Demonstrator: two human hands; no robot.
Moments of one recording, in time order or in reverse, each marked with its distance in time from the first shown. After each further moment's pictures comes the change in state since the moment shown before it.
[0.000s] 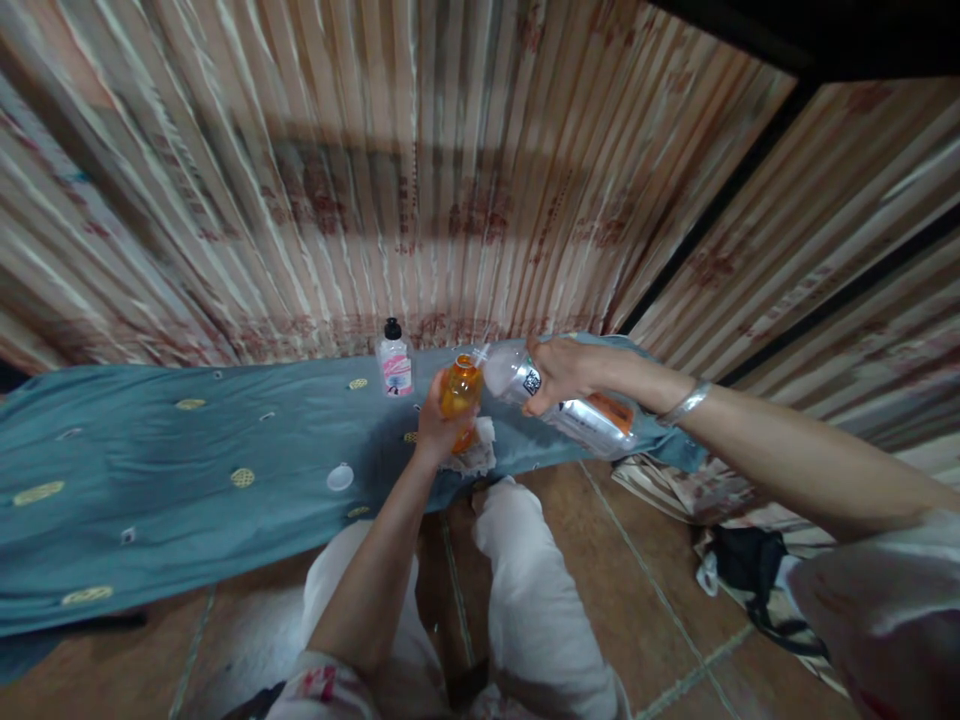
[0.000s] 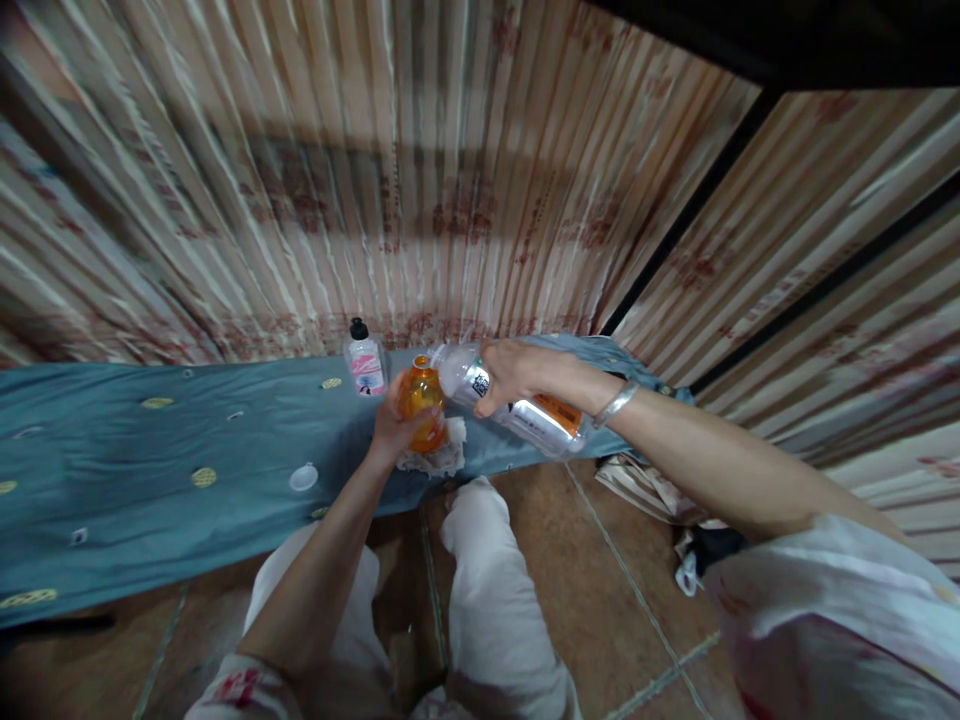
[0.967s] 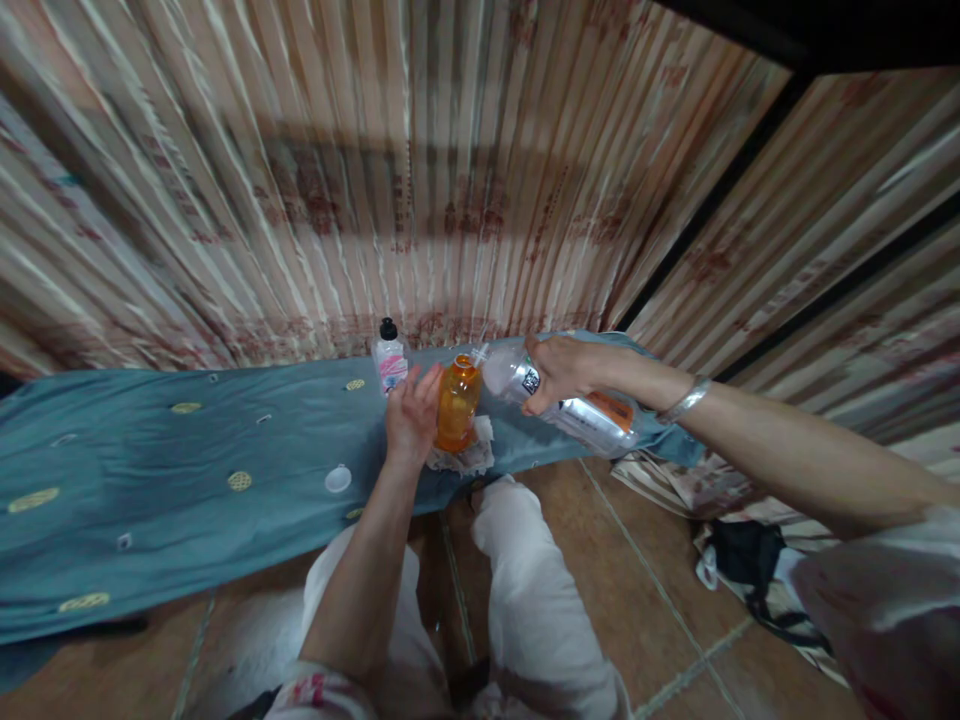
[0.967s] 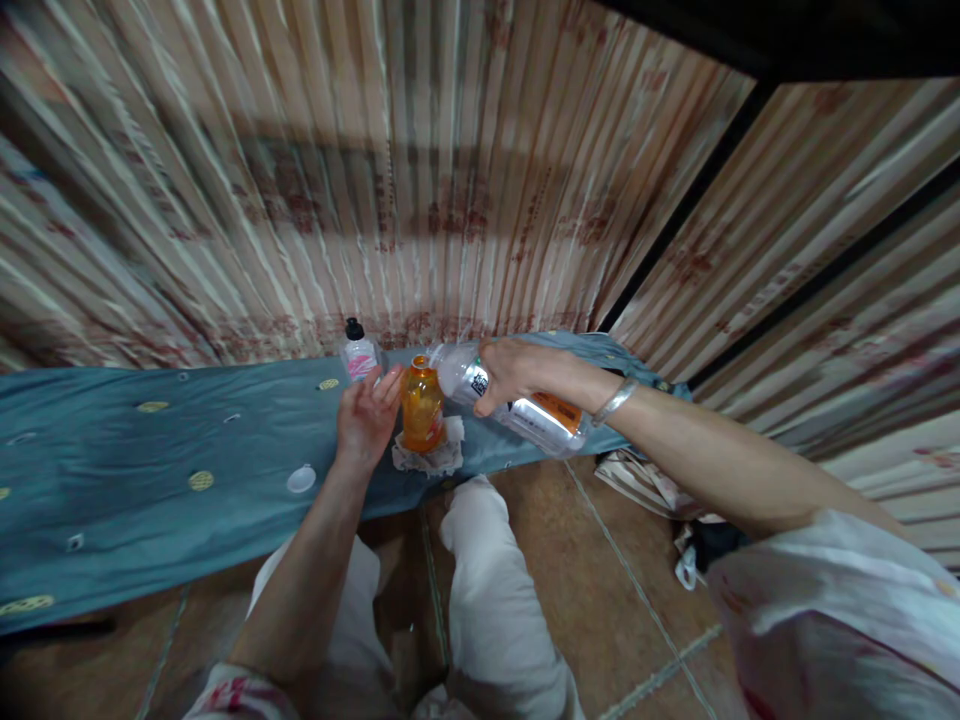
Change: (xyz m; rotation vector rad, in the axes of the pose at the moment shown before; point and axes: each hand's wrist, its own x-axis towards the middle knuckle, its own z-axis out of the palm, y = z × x) left_hand -0.004 0.050 -0.018 -0.903 0.138 -0.320; right_hand 0.003 0.005 0.004 0.068 -0.005 0.016
